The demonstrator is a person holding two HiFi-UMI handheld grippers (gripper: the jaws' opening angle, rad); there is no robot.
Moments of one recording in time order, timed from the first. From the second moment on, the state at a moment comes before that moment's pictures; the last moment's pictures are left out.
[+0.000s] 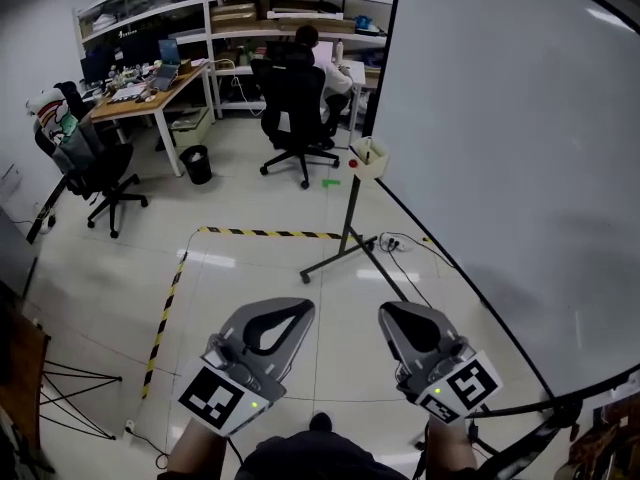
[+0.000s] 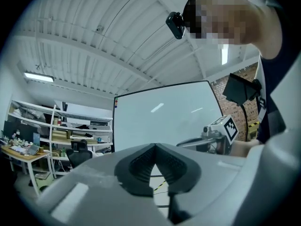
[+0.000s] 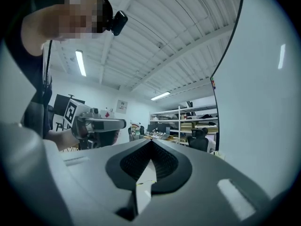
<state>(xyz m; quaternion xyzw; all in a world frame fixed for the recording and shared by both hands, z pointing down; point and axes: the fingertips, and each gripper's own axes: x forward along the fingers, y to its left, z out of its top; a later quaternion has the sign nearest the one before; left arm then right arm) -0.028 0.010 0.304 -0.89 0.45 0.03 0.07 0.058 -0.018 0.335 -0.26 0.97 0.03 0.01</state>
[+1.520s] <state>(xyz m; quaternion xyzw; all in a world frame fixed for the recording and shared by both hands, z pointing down) -0.182 -0.324 0.294 -0.91 0.40 0.04 0.06 -0.077 -0.337 0.328 -0.32 0.94 0.06 -0.02</state>
